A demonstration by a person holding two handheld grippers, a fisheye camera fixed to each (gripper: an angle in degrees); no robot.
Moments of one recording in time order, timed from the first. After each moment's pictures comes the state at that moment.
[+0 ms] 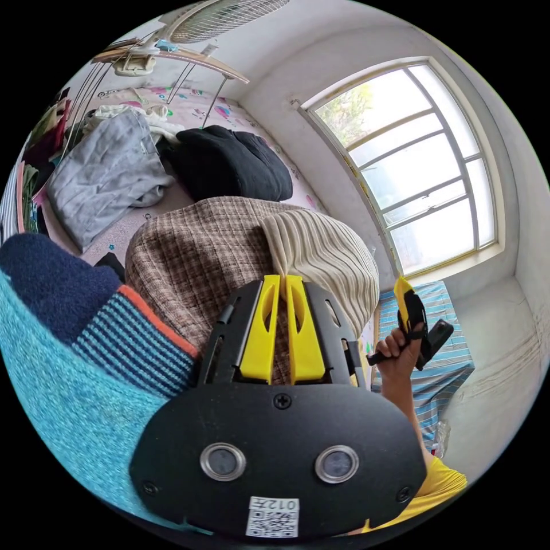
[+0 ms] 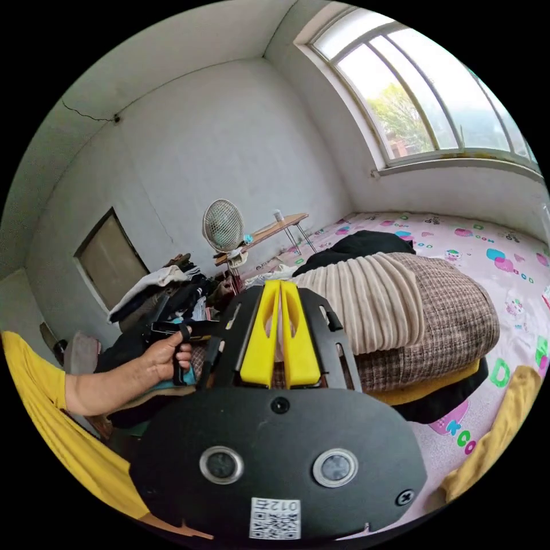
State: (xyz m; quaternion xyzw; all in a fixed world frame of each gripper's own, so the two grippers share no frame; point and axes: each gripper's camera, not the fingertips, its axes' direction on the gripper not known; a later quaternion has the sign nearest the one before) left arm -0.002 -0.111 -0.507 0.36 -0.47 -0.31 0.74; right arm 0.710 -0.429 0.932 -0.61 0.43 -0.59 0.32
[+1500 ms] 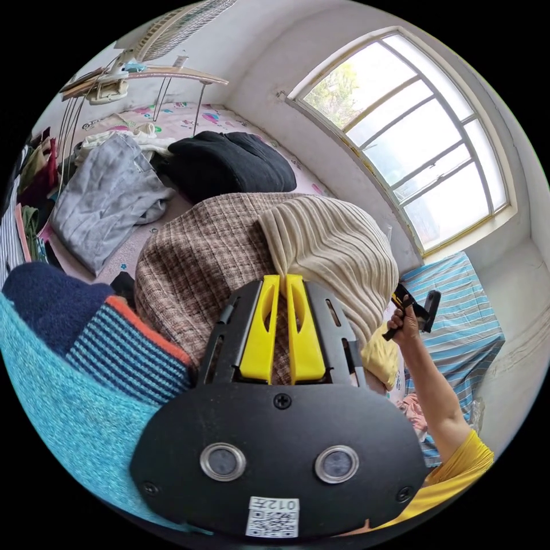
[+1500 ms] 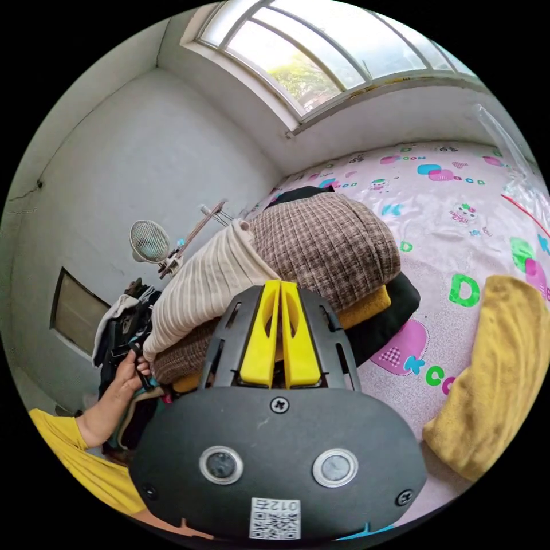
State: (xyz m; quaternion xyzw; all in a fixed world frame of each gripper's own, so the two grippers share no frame) left arm -0.028 -0.098 -0.493 0.29 -0.54 -0.29 0.74; right arm 0.589 -0.498 0.934 -0.49 0.58 -0.55 0.35
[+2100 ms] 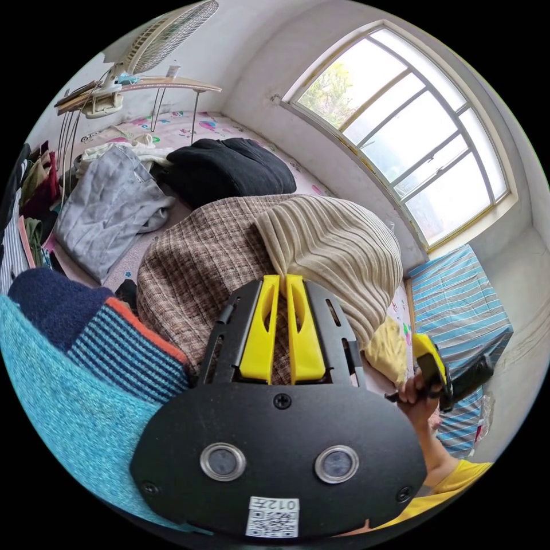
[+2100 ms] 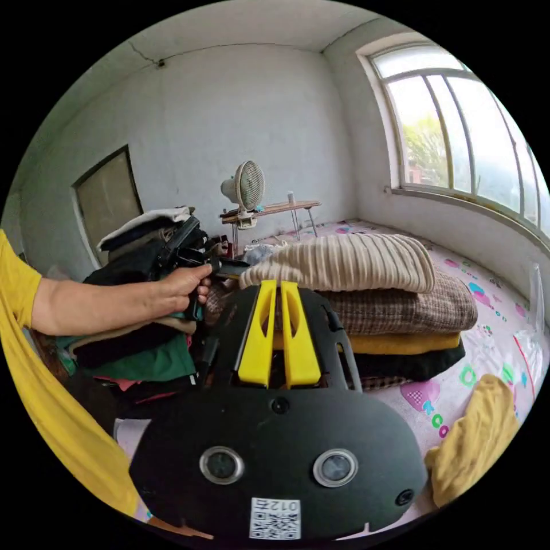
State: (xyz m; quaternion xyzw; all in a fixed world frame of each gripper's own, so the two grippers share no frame) left arm -0.032 -0.092 -0.481 0.29 -0.56 -0.27 0.73; right arm 0.619 -0.241 0.679 -0.63 0.39 -0.64 0.19
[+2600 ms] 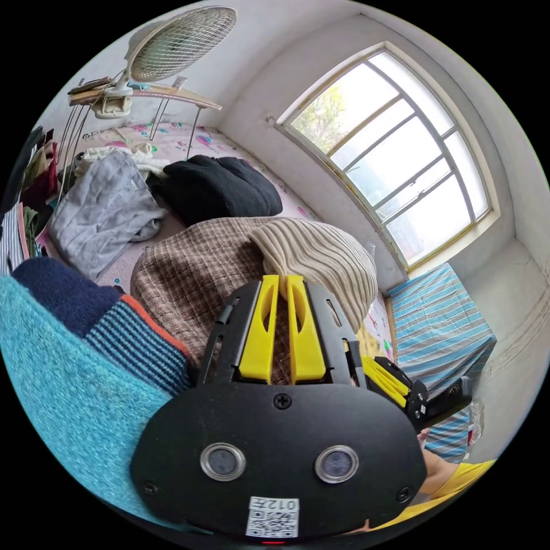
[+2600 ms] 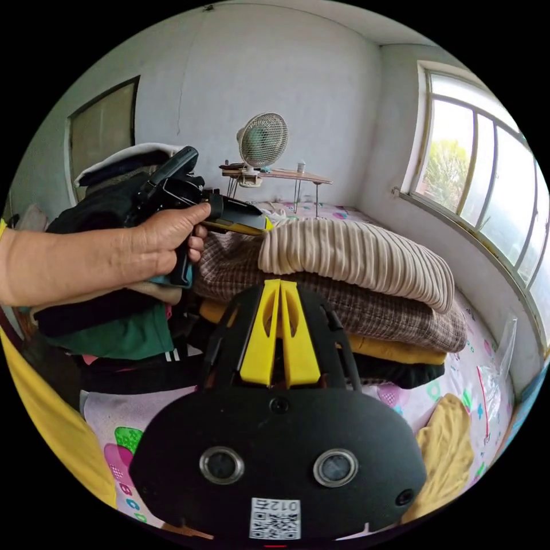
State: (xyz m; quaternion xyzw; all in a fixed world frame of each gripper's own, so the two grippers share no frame) left arm -0.012 -0.067 -0.484 0.35 -0.53 -0.24 0.73; right arm 0.673 -0.157 0.553 -0.63 0.39 -0.67 0.04
